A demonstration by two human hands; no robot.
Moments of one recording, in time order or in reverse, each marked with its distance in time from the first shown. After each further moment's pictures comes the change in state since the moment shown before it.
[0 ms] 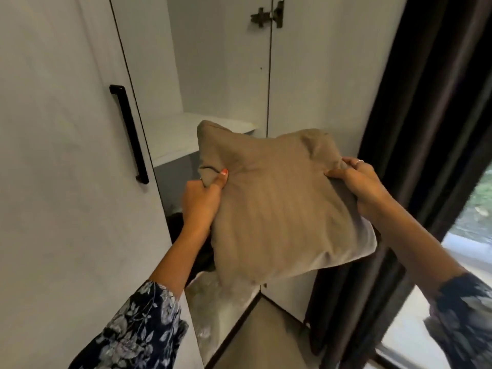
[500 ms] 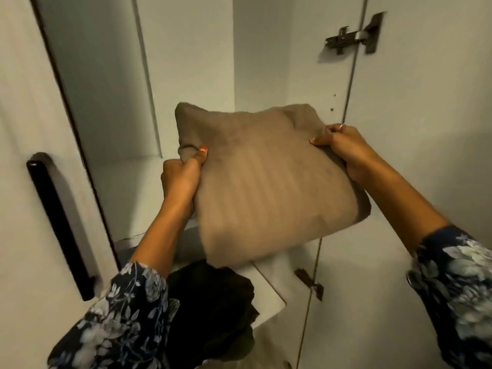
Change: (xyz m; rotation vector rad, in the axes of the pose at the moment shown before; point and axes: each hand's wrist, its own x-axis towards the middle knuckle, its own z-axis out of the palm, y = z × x) left_hand 0.247 0.060 0.022 -0.055 0.464 -0.002; right_hand 0.288 -0.117 0.166 -0.033 -0.413 -0.256
